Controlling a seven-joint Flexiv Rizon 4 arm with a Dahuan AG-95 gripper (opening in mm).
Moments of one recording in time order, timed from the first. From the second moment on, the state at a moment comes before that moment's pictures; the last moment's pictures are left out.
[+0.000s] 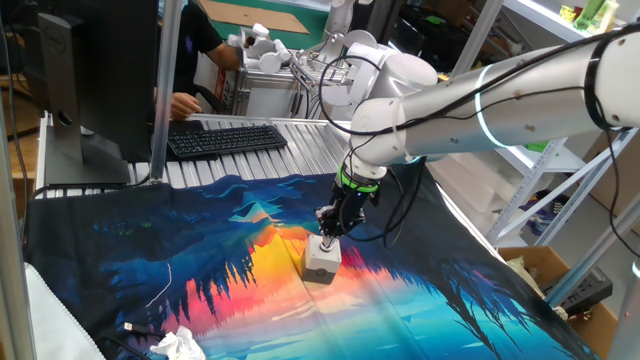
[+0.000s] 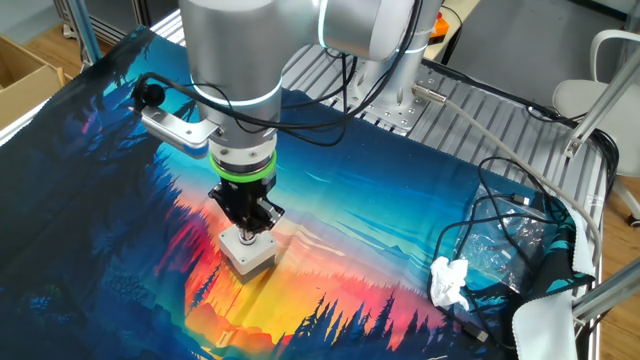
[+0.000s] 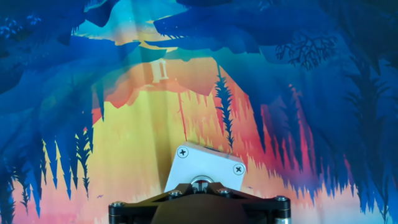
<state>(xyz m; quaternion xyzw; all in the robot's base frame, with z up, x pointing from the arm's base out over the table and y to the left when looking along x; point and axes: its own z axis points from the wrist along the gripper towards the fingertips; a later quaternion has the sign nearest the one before) 0.602 -0.011 0.094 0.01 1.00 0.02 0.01</state>
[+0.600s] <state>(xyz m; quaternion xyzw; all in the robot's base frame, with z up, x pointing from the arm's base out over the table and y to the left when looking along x) 0.602 -0.015 0.120 0.01 1.00 0.01 -0.02</state>
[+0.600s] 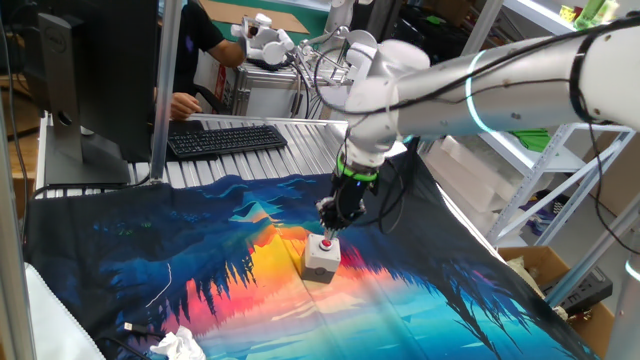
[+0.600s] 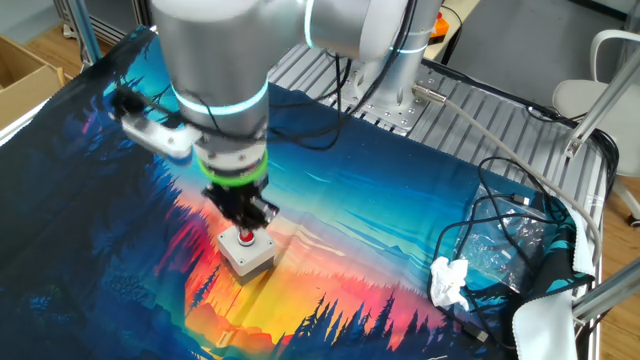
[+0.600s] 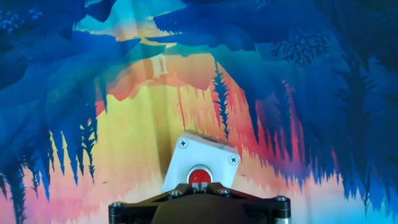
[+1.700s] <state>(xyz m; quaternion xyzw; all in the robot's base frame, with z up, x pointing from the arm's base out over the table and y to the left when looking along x) 0.604 -0.010 0.093 0.01 1.00 0.01 -0.01</state>
